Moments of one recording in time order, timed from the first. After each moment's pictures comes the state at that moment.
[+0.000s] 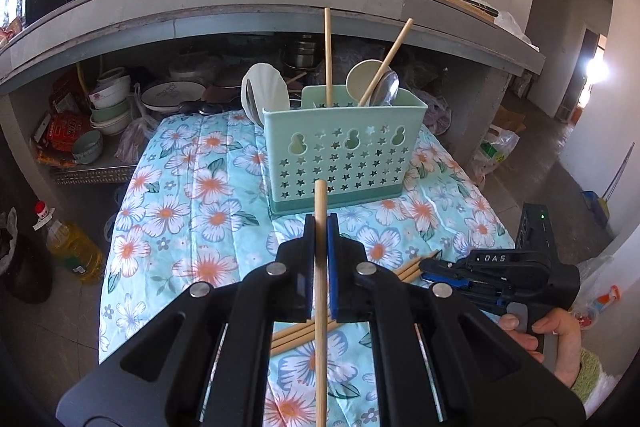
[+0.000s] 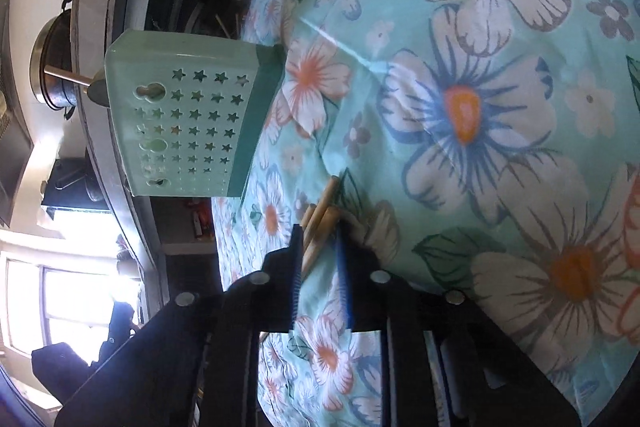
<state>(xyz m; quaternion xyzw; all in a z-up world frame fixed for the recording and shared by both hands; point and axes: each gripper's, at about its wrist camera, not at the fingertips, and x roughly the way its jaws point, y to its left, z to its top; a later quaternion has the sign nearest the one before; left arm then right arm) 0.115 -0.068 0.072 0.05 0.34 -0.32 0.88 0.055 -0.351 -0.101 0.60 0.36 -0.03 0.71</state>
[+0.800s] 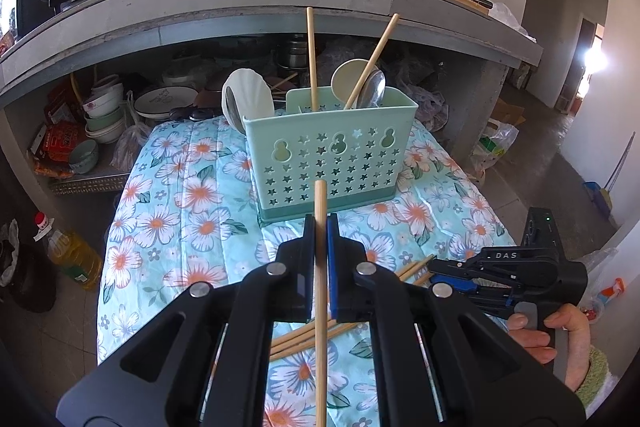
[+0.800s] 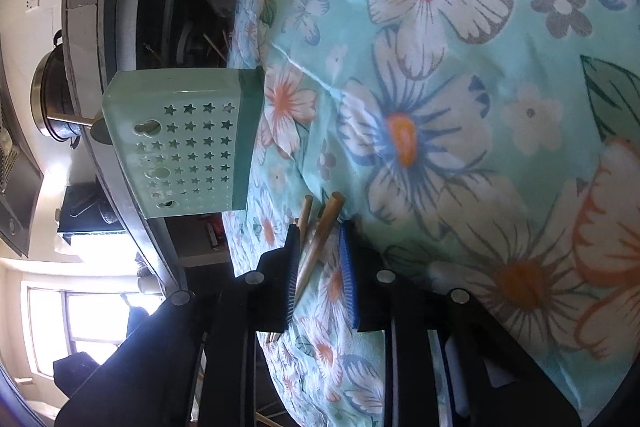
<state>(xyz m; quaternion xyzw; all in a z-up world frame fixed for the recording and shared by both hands) 0.116 -0.087 0.072 0.06 0.34 -0.33 0.88 0.040 -0.372 -0.108 0.65 0.35 -0.03 0.68</state>
